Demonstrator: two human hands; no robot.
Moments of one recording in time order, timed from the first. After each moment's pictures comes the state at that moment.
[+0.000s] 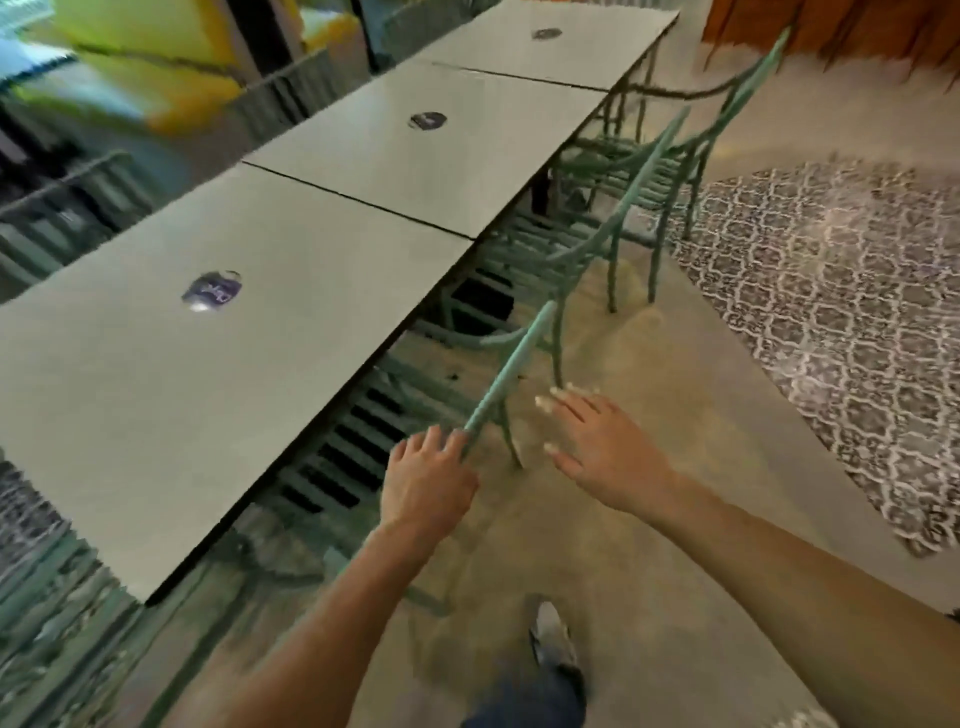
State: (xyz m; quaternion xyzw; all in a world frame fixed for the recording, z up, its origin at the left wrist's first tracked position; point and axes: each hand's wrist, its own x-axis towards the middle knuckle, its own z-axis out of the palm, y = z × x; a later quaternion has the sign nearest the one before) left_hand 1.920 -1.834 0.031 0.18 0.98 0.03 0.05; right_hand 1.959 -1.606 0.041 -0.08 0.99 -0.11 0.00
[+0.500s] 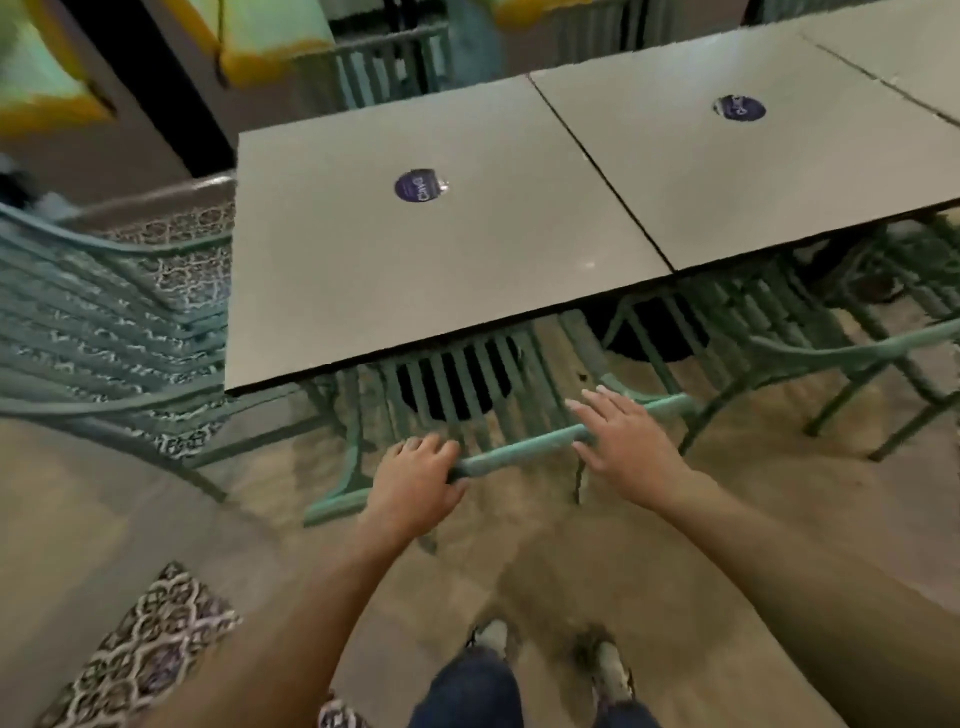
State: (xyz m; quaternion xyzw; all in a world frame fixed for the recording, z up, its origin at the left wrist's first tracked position) left_hand 1.914 -1.804 0.004 -0.09 0.99 0.04 0.12; right_hand 1.767 -1.567 0.003 -0.39 0.92 -0.06 0.08
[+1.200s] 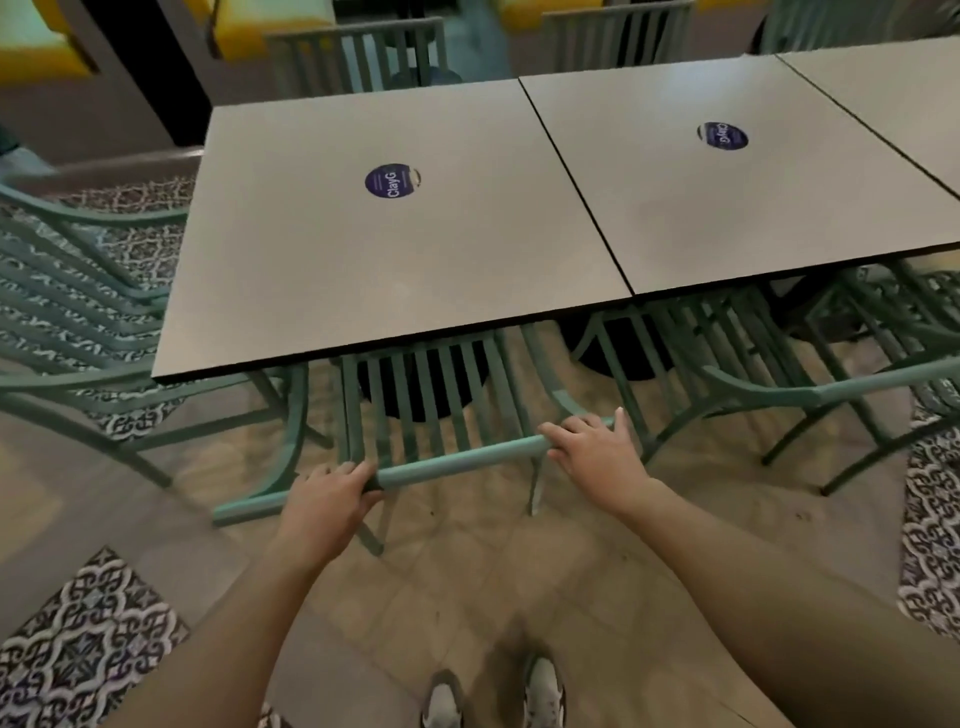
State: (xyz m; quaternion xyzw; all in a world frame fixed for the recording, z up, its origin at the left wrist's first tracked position) left_hand 1.922 -1.795 -0.018 -0.21 0.97 0.04 0.13; right_hand 1.710 -1.529 -0.016 -0.38 0.91 0.01 0.13
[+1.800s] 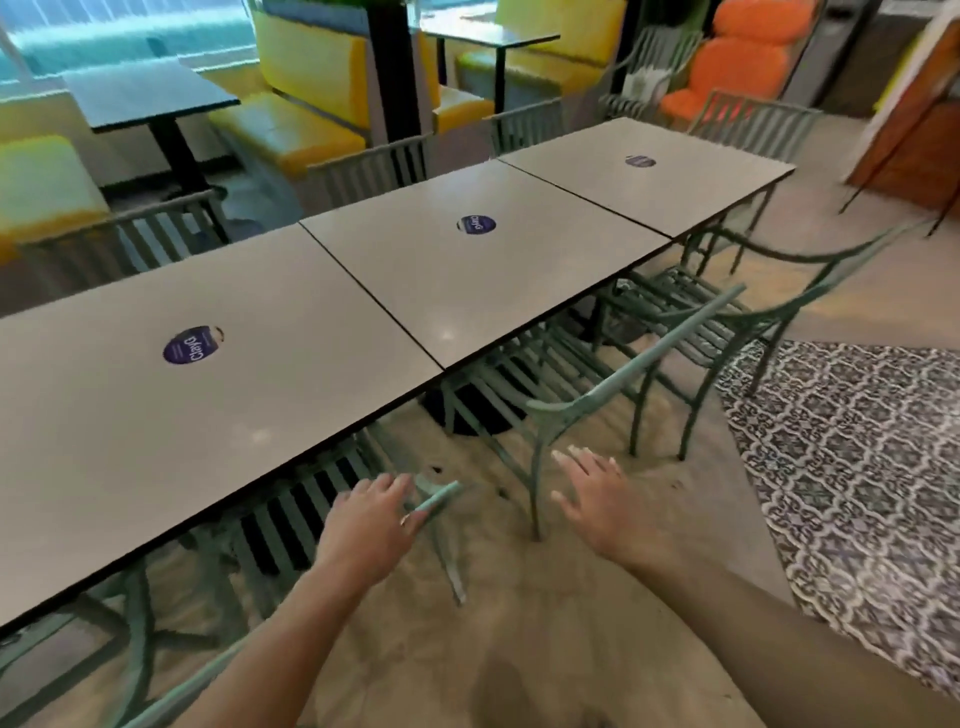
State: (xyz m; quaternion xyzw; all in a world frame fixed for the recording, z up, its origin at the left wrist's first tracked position) left_hand 1.766 -1.636 0.072 0.02 1.00 0.03 0.06; right_hand 1.714 -1.348 0.034 -0.14 0.98 -0.14 0.03
